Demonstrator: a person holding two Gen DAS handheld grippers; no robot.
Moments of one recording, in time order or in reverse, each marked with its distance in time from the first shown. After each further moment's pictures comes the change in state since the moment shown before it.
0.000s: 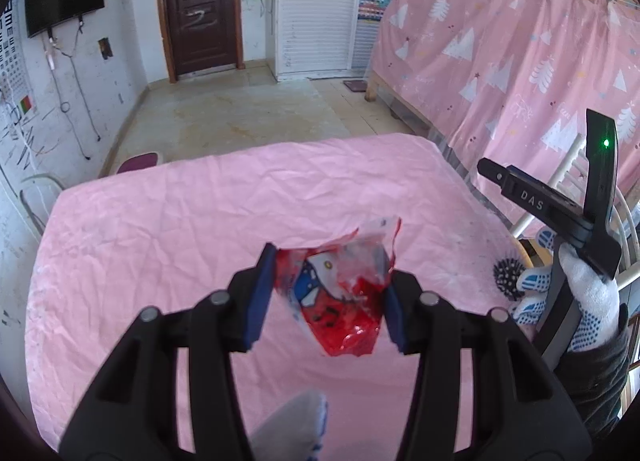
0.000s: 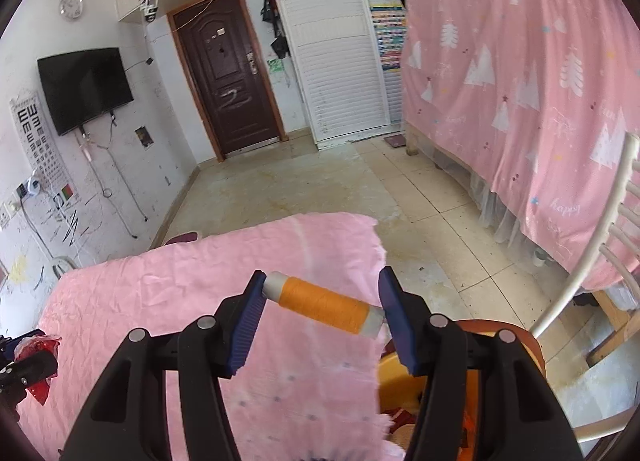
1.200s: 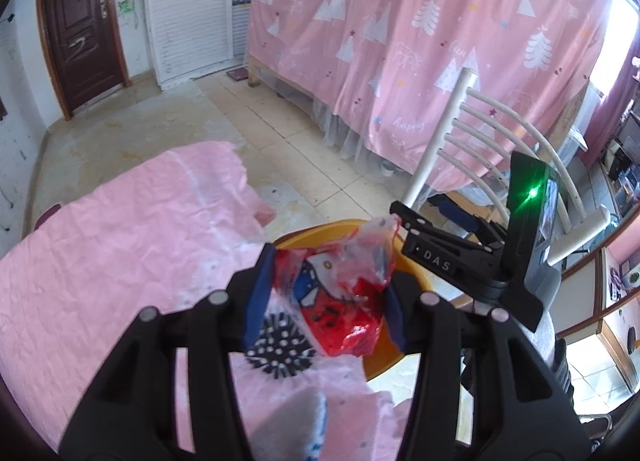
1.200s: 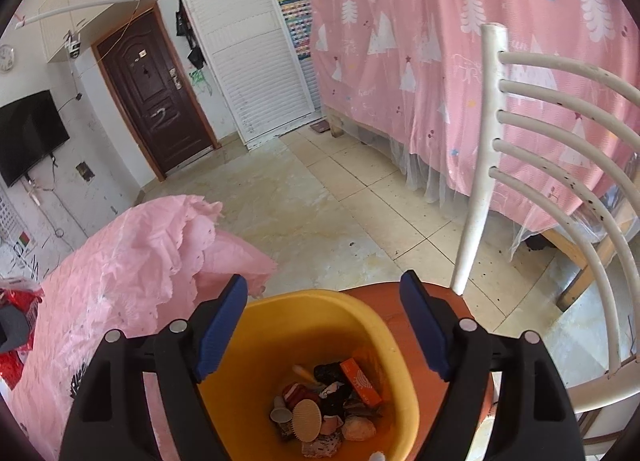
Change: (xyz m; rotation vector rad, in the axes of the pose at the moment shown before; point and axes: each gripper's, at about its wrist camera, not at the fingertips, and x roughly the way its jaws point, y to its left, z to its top) left arm 0.057 -0.210 0.025 0.262 0.080 -0.303; right arm -0.031 -0.171 -0.053 0.197 0.024 -0.164
